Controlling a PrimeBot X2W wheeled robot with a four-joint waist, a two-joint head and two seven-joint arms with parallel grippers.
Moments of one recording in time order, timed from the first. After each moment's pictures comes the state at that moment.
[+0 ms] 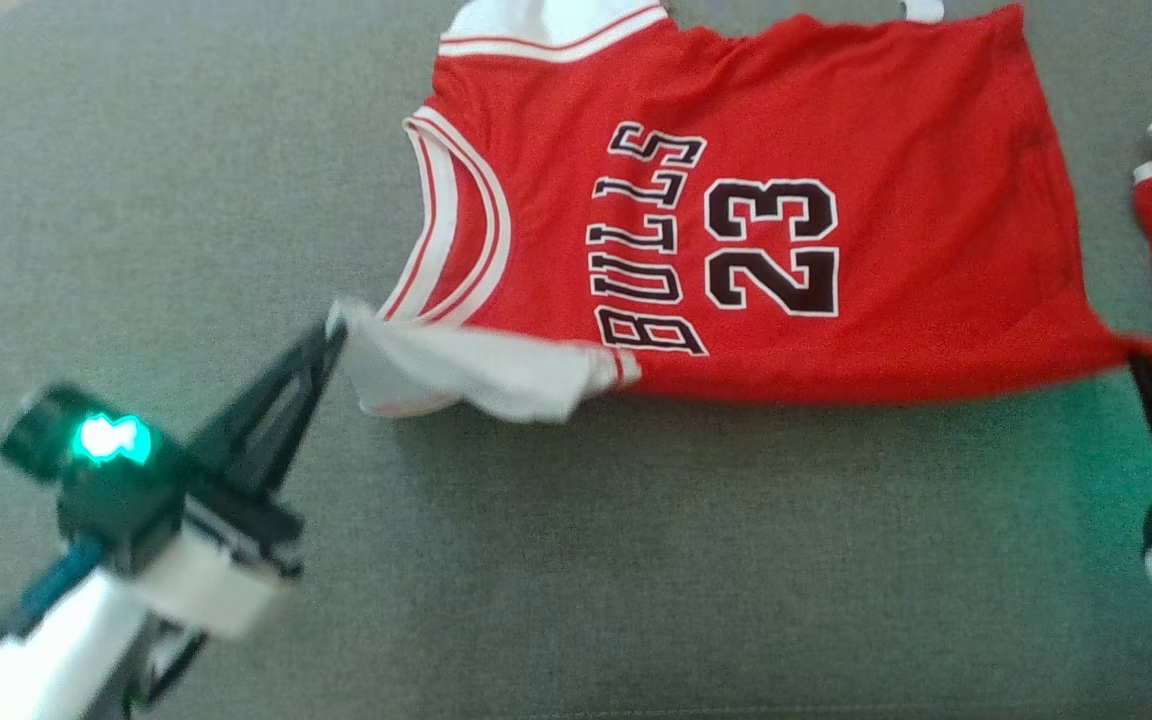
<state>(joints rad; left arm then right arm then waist) -0.25 0.67 -0.60 -0.12 -0.45 0.00 -0.20 0.02 -0.60 0.14 0.12 0.70 0.13 -0.04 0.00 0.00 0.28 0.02</state>
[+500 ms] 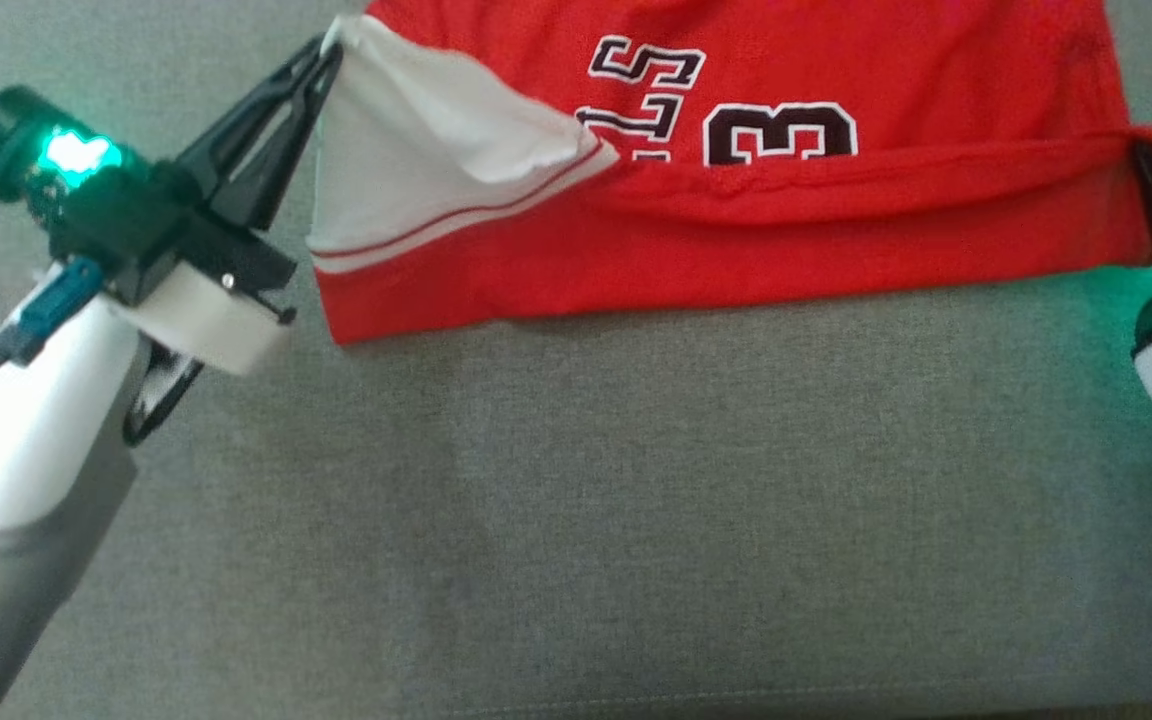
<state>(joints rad) -0.77 0.55 -0.65 0.21 -0.36 -0.11 -0.20 -0.39 -0.58 0.22 0.25 0.70 0.13 0.05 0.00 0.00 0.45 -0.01</state>
